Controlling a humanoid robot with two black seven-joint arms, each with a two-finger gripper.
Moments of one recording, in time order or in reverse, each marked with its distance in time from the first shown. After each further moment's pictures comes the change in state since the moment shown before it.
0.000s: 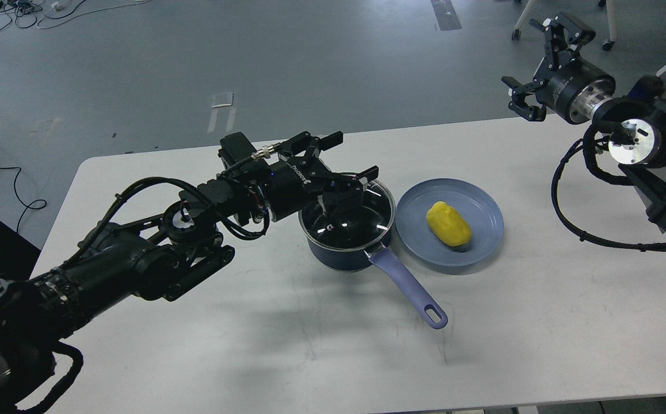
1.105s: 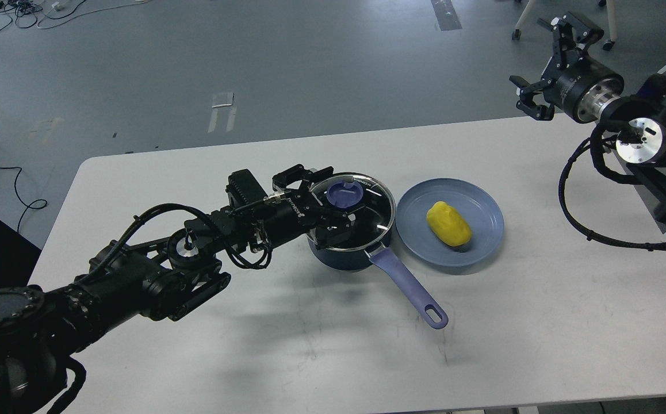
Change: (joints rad) left arm 0.058 0.014 0.145 0.023 -0.003 0.090 0.001; right arm 0.001 -0.016 -0.009 -0.003 -0.002 0.000 -0.001
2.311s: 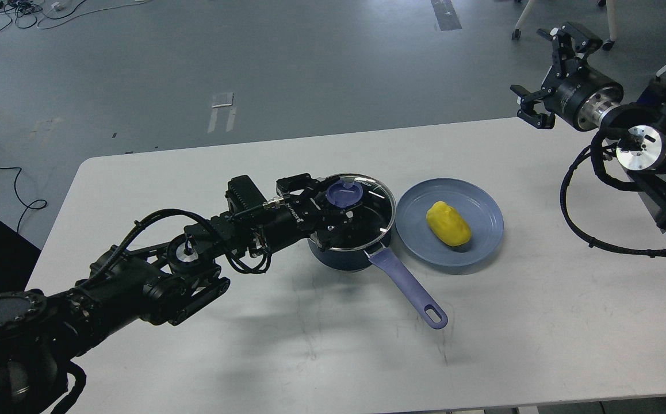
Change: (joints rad) left arm 0.009 0.003 0.003 0.007 0.002 0.000 0.000; right arm -0.018 -0.002 -0.009 0.000 0.000 0.000 -0.002
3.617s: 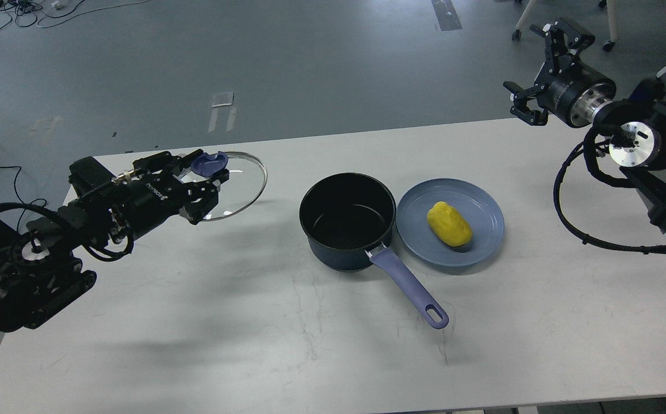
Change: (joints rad) left arm 0.013 0.483 -0.016 -0.181 -0.112 0.000 0.000; right arm 0.015 0.014 -0.002 0.007 0.000 -0.013 -0.001
